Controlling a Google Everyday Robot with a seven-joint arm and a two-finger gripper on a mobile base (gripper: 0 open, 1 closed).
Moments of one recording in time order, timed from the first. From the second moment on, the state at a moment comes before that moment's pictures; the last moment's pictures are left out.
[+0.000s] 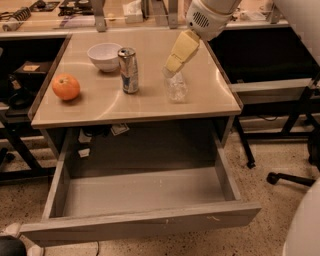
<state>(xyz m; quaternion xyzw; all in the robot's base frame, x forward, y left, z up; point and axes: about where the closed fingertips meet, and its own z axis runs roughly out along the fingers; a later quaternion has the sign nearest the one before) 0.640 -0.084 0.959 -0.45 0.87 0.05 0.21</state>
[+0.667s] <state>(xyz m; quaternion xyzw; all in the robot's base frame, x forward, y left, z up) 0.664 -0.066 0.917 -0.43 0.88 0.07 0.18</state>
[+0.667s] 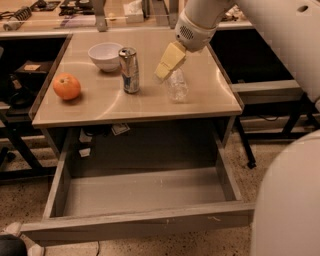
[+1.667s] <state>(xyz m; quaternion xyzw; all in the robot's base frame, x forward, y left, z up) 0.698 -0.049 0.855 -0.39 0.91 0.09 0.12</state>
